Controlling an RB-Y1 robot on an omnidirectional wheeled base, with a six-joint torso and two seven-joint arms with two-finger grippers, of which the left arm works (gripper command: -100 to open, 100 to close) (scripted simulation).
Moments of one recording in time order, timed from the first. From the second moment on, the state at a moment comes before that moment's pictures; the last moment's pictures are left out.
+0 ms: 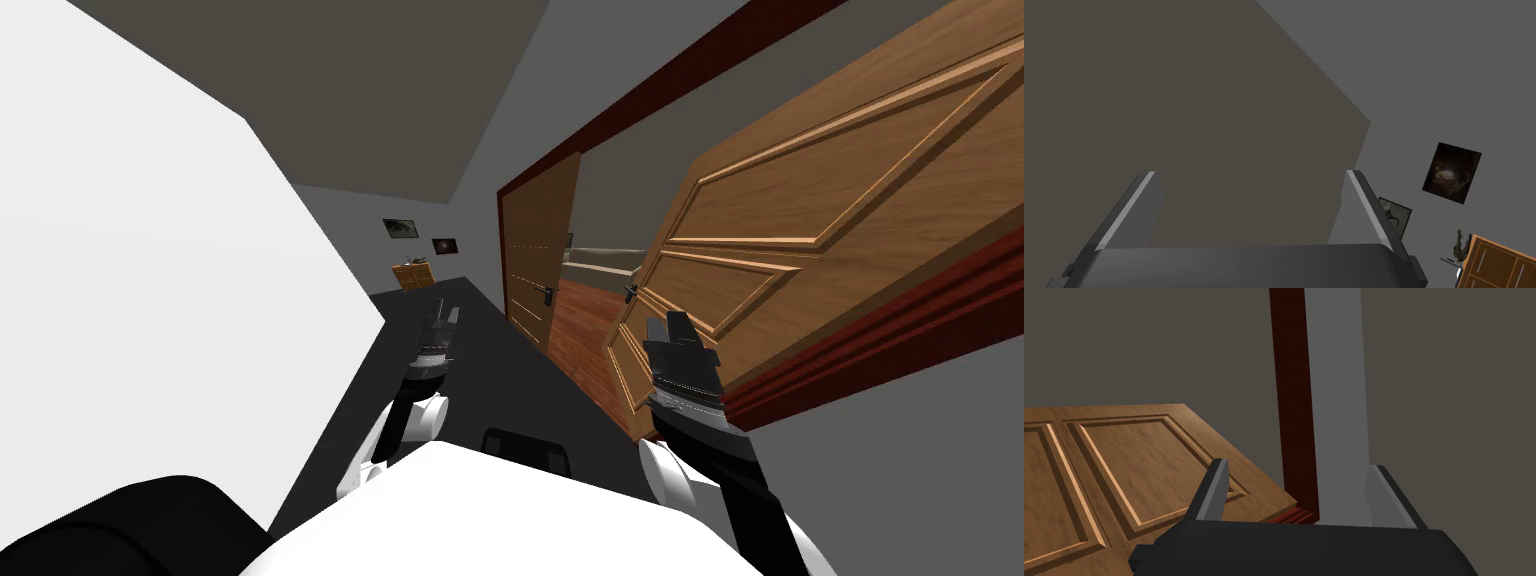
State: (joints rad) arm 0.51 0.04 0.02 -2.30 -0.03 -0.44 0.05
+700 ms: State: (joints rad) arm 0.44 0.07 -0.04 -2.17 -0.03 -0.42 0.07
